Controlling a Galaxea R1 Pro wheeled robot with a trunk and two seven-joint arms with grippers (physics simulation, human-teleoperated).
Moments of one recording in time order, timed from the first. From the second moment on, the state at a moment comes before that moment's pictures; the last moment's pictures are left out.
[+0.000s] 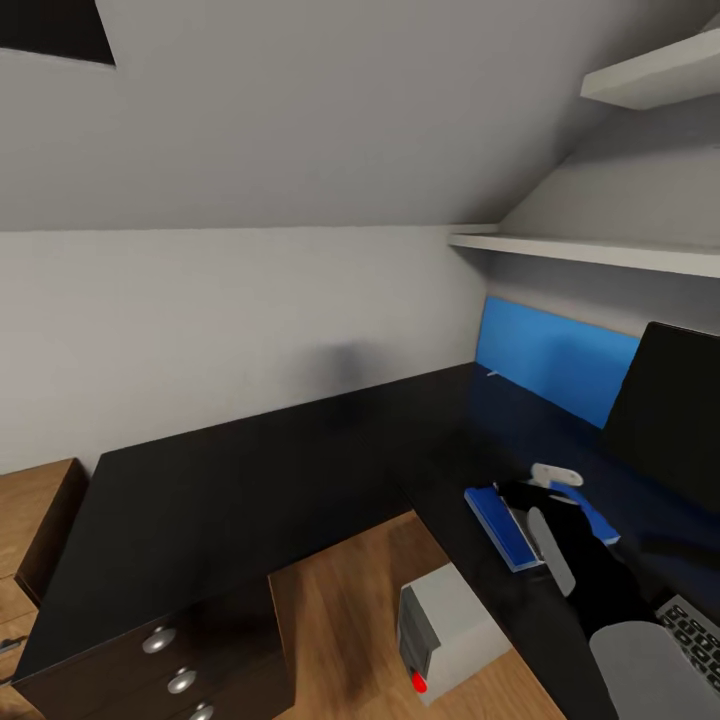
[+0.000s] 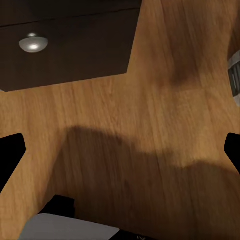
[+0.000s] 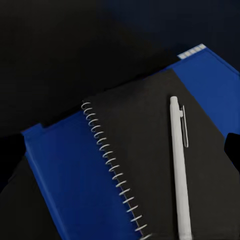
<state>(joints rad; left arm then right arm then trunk) -0.01 0.03 -0.57 -0.89 0.69 0.02 0.55 -0.61 -0.13 0.00 -1.03 -0.28 0.54 -0.31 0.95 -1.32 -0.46</state>
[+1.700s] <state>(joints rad) -0.01 0.04 -0.54 -0.86 0.70 0.03 0.56 -0.57 -0.01 0.09 -1.07 -0.28 0.56 -0.31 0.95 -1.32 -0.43</state>
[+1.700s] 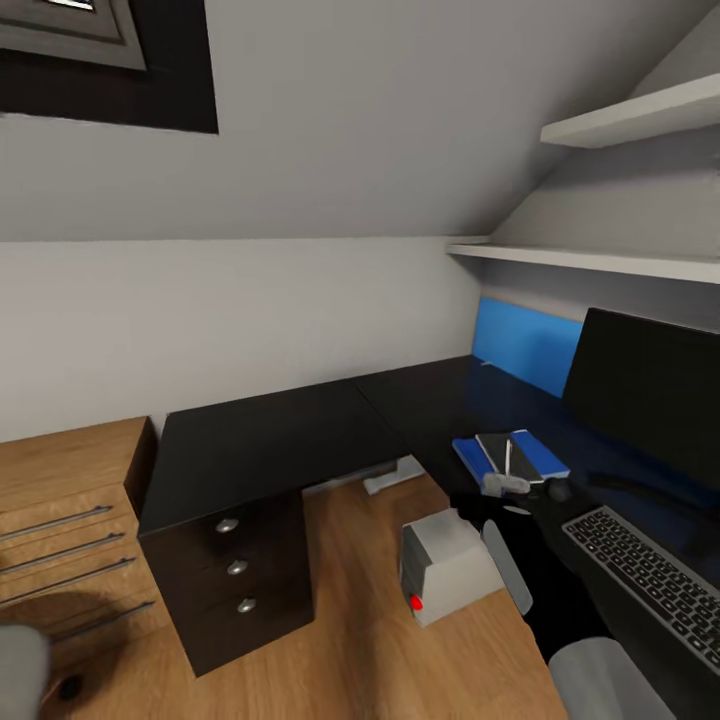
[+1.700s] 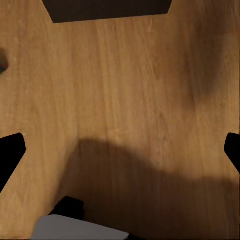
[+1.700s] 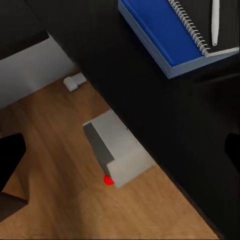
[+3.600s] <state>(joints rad) -0.02 0.06 -0.31 -0.69 0.69 0.02 0.53 -0.56 0.09 0.35 -0.01 -0.24 -0.39 -0.32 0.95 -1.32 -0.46</state>
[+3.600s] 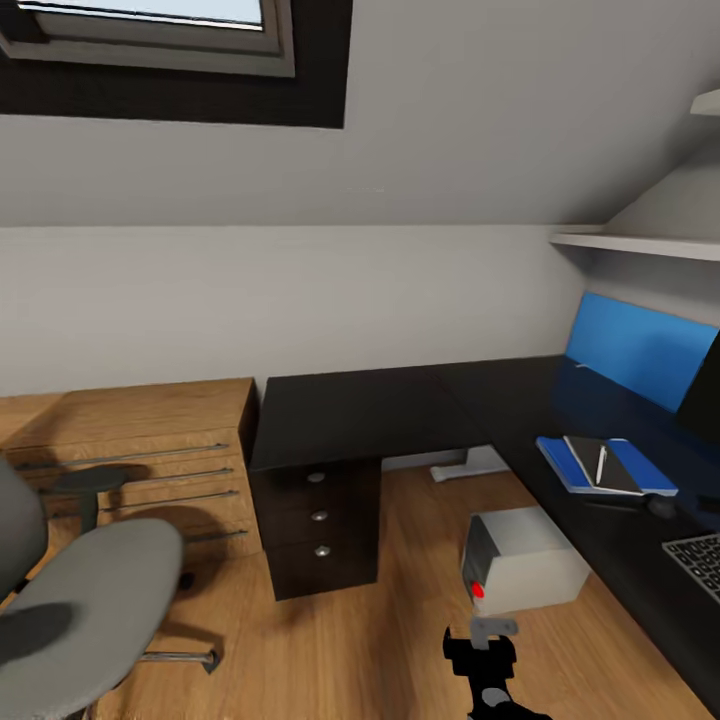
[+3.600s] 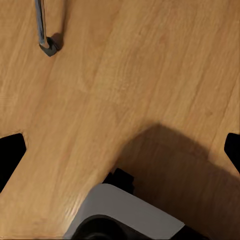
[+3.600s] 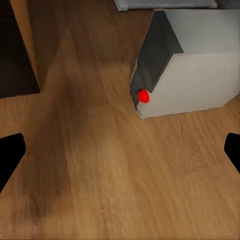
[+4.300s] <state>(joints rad) -0.02 0.04 -0.31 -0.35 0.69 -0.15 0.38 -0.44 0.08 0.34 0.02 -0.25 -0.49 -0.31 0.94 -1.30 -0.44</state>
